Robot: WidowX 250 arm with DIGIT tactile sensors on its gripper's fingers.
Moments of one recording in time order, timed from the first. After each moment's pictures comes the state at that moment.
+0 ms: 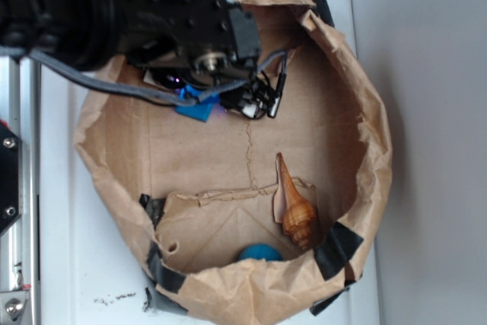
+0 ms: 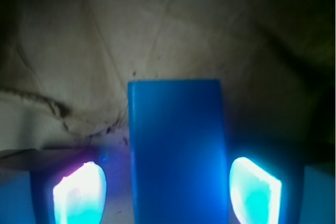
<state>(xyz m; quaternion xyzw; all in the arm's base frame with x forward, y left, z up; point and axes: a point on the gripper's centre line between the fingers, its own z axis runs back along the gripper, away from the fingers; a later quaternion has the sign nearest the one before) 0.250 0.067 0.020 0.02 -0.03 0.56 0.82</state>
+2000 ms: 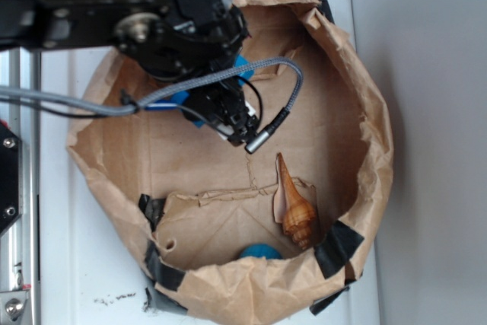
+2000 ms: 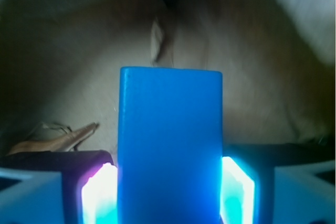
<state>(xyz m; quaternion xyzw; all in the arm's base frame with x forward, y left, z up) 0.249 0.046 0.104 -0.04 -0.13 0.30 0.94</state>
